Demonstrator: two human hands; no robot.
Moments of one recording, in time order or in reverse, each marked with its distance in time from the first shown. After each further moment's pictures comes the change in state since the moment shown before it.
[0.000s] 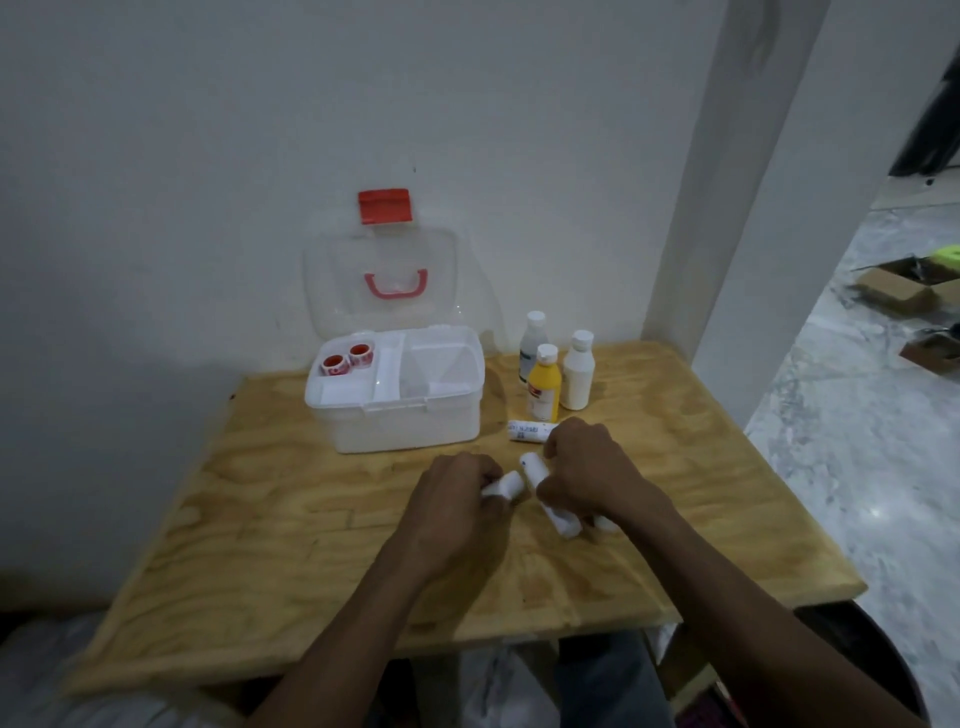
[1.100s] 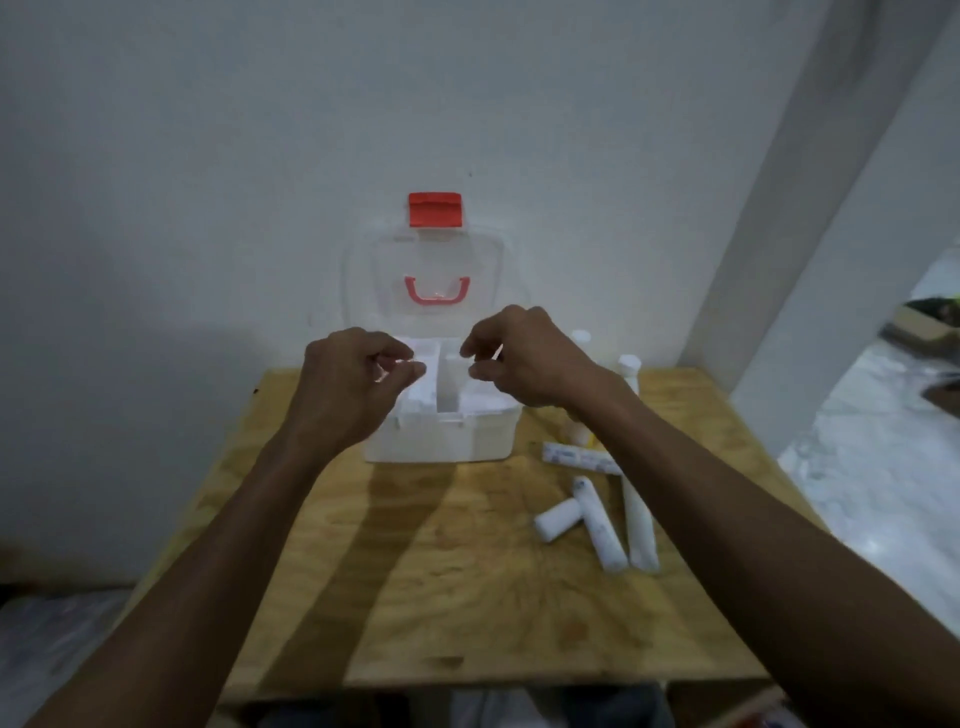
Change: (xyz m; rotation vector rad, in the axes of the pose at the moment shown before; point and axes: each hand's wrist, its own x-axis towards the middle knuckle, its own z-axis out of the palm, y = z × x) left_hand 0.036 -0.058 -0.141 0.070 0.486 -0.041; right_hand 0.085 -0.111 -0.050 0.050 0.058 -0.497
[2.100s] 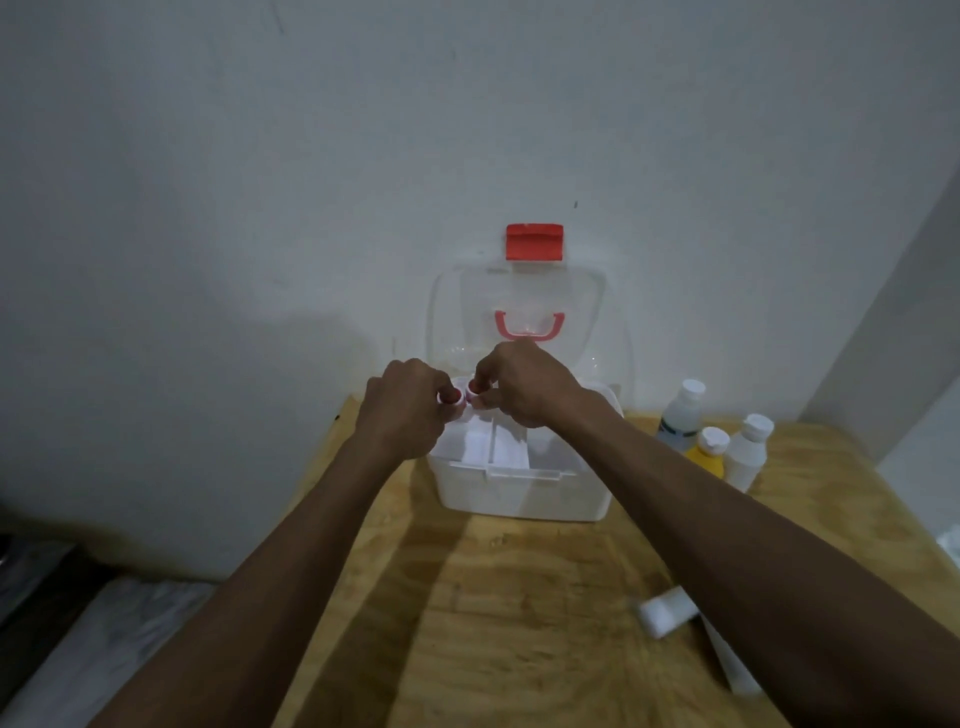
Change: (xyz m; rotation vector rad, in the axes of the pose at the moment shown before) left_hand 0.050 -0.070 0.020 0.311 -0.222 -0.149; right_hand 0.113 -0.015 0.079 -0.057 -0.055 -0.077
